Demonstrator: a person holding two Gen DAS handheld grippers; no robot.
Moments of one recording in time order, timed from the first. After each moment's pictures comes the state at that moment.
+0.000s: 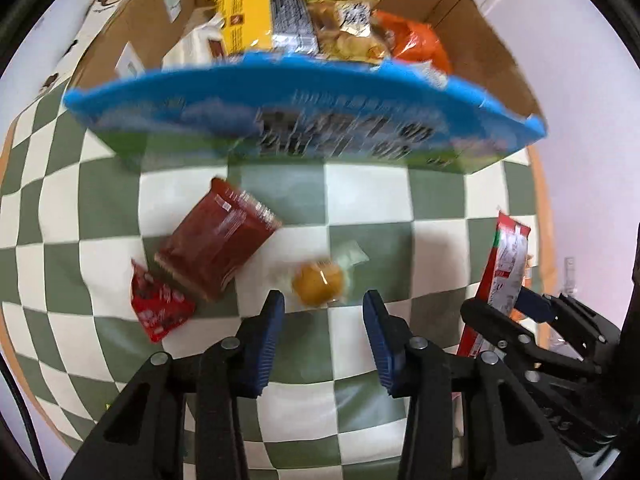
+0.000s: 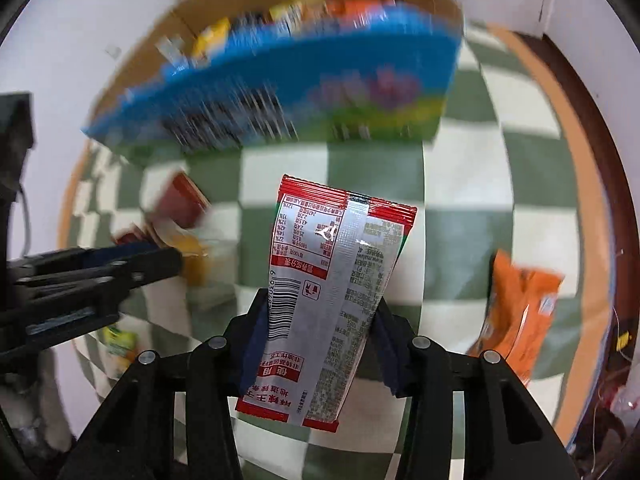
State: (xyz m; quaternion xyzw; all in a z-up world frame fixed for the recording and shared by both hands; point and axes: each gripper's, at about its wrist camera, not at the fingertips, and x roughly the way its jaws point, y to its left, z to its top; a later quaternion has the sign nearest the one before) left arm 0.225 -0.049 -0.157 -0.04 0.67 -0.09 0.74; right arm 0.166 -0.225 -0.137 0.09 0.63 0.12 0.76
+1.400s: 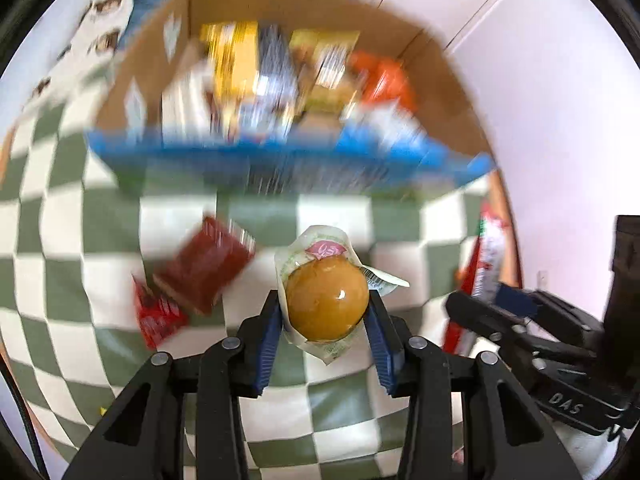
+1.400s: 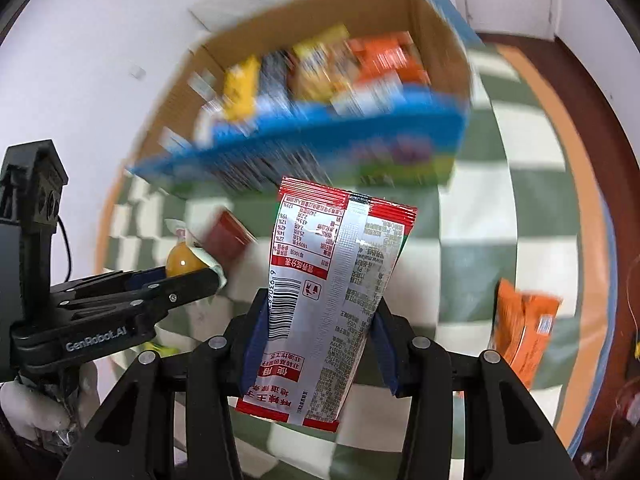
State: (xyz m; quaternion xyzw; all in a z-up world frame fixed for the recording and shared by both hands) left arm 0.205 -0.014 -0.101 -0.08 0.62 -0.13 0.77; right arm 0.201 -0.210 -0.096 0.12 0.60 0.16 0.77
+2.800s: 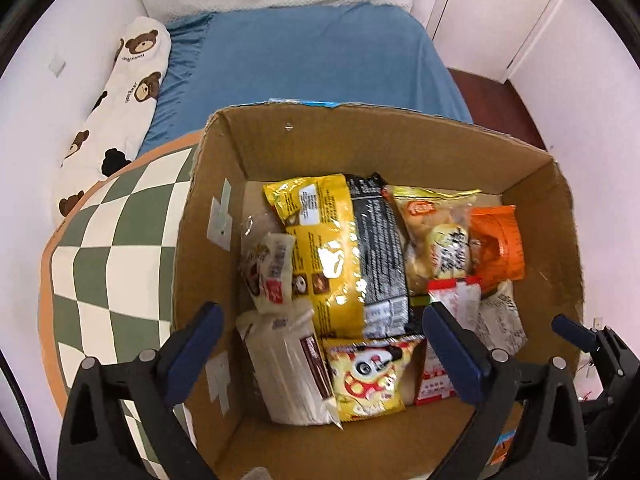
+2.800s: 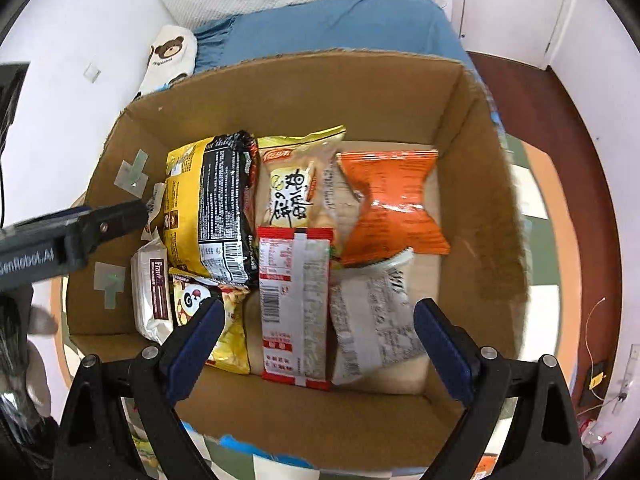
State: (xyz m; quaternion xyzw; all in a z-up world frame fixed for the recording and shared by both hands) left arm 0.412 0.027 -0.125 -0.01 0.62 -0.02 0.79; right arm 0.398 -0.177 -0.120 0.05 0.63 0.09 0.77
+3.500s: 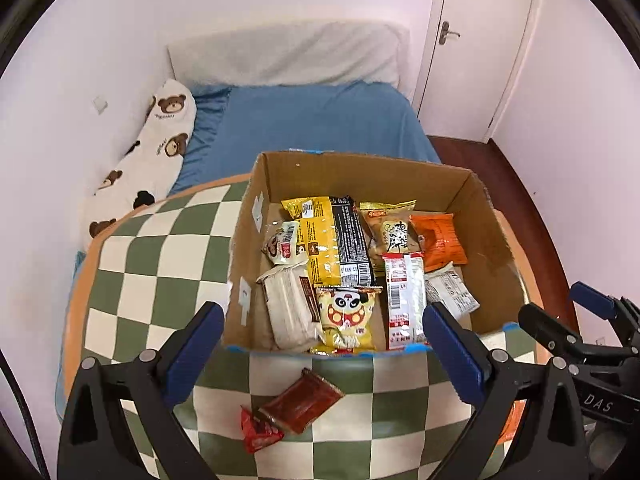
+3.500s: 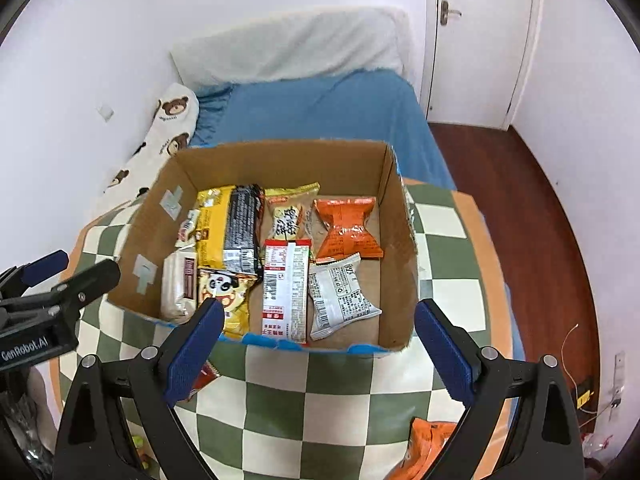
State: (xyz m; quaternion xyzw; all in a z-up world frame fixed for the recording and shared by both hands) left arm 0.266 0.017 -0.030 -0.01 0.48 -0.01 0.88; right arm 0.286 -0.195 -0.009 0.02 0.50 0.06 0.86
